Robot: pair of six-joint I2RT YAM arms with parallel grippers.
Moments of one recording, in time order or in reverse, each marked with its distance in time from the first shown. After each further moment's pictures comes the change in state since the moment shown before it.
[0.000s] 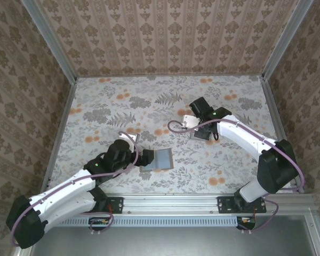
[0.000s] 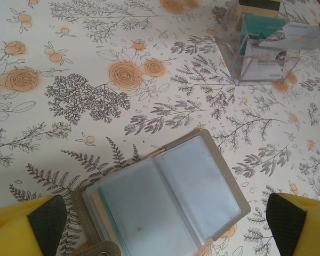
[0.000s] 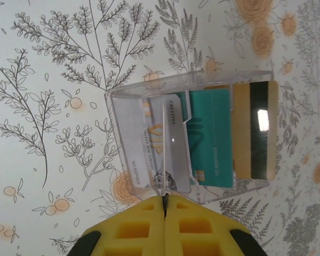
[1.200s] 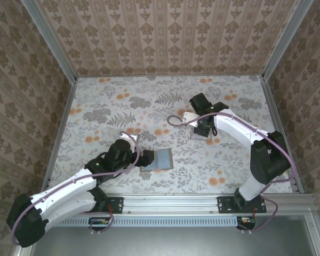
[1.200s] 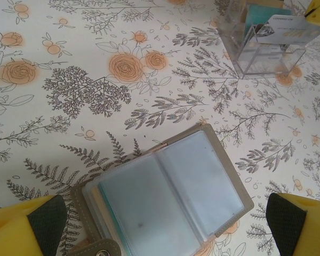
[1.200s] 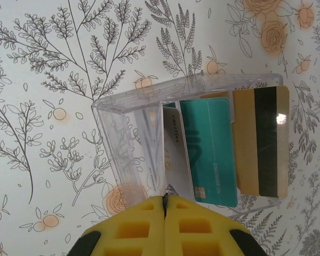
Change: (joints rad) left arm 0.000 0.021 0.000 -0.001 0.008 0.000; right arm -0.048 0.104 0.068 -0.008 -0.045 -0.001
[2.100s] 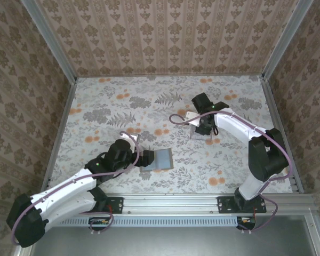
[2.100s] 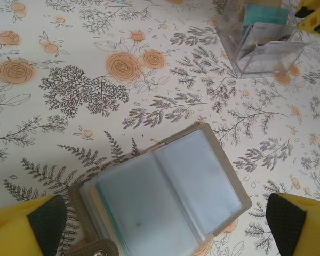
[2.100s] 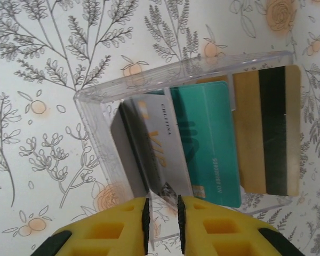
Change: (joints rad) left arm 0.001 0.000 0.000 0.000 0.008 0.000; right arm -0.040 0.033 -0.010 0.029 0.001 0.000
